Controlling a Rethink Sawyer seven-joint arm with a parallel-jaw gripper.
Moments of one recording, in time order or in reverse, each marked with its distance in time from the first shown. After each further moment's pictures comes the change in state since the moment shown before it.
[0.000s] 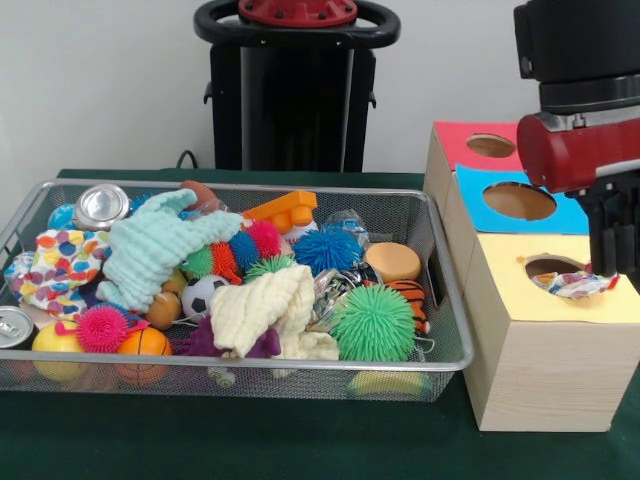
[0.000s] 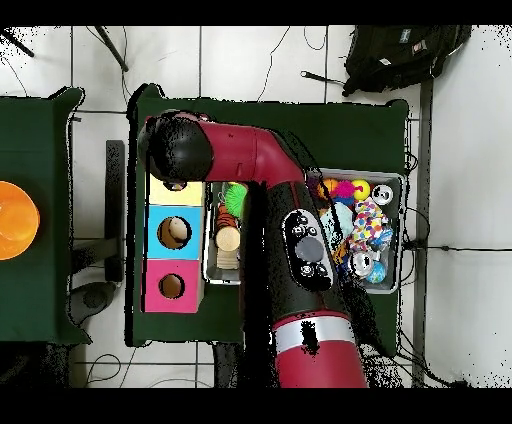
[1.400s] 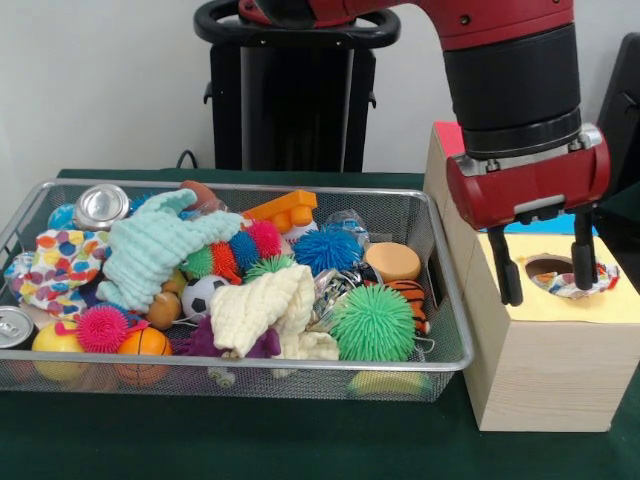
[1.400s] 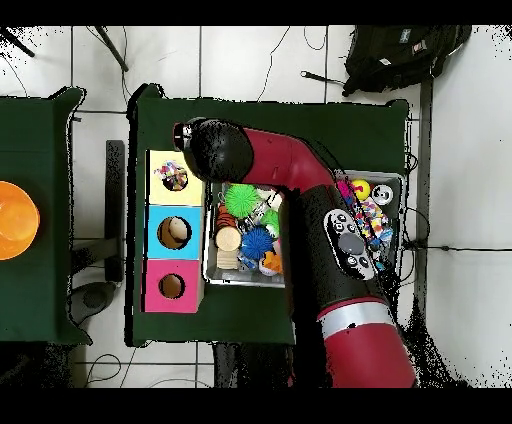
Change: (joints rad) arm -0.137 0.031 0.114 0.068 -0.010 -0.001 0.000
